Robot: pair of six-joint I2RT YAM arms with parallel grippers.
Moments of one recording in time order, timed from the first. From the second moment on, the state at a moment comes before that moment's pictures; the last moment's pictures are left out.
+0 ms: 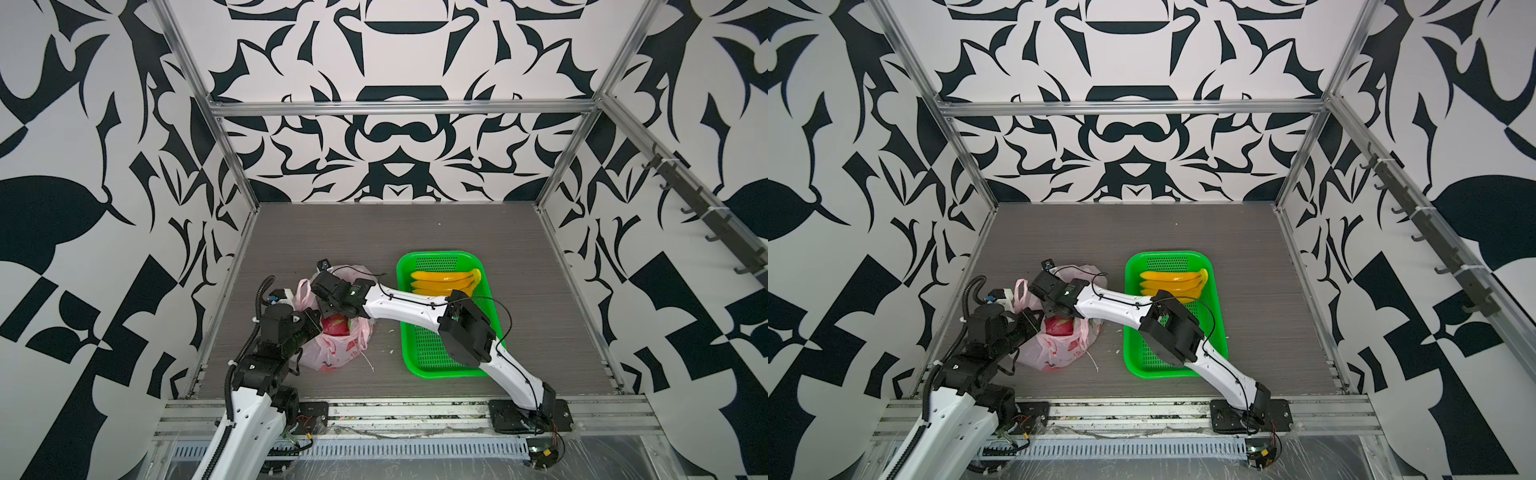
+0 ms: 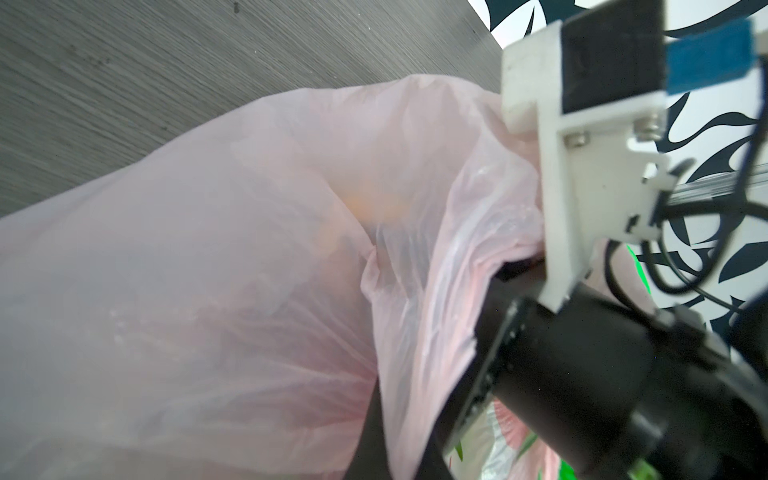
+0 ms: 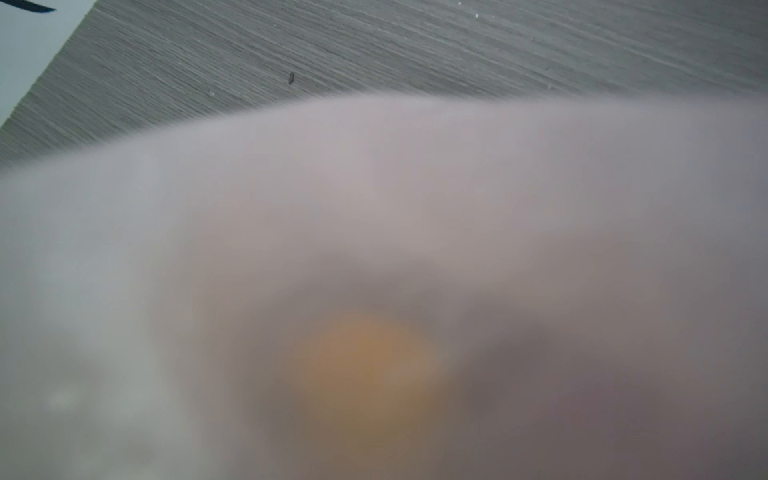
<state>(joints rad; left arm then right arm) -0.22 0.50 0.35 -0.47 0.13 -0.76 1.13 2.39 2.04 -0.56 0.27 0.54</state>
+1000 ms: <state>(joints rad) -0.22 0.68 0.35 -0.27 0.13 -0.75 1.13 2.22 1.91 -0.55 0.26 0.51</state>
